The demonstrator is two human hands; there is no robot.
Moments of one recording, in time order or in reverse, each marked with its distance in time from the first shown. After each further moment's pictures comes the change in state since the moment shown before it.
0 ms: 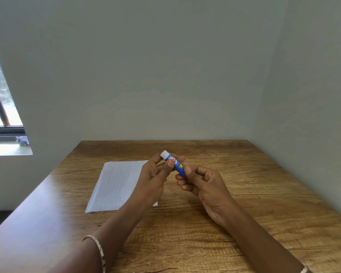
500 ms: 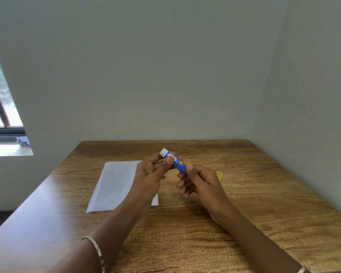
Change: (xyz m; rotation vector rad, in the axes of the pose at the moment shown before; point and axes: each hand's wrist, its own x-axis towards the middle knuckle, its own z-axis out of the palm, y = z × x) left_hand 0.001 0.004 -0.004 -0.081 0.038 -0.048; right_hand -0.001 0.004 0.005 -0.319 -0.044 -0.157
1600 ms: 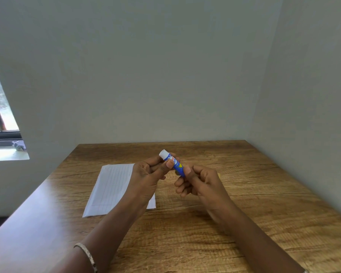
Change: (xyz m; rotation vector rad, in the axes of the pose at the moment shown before) left_hand 0.003 0.000 -0.002 0.031 -0.027 0.035; right_hand 0.001 -0.007 -0.006 0.083 -0.025 0.051
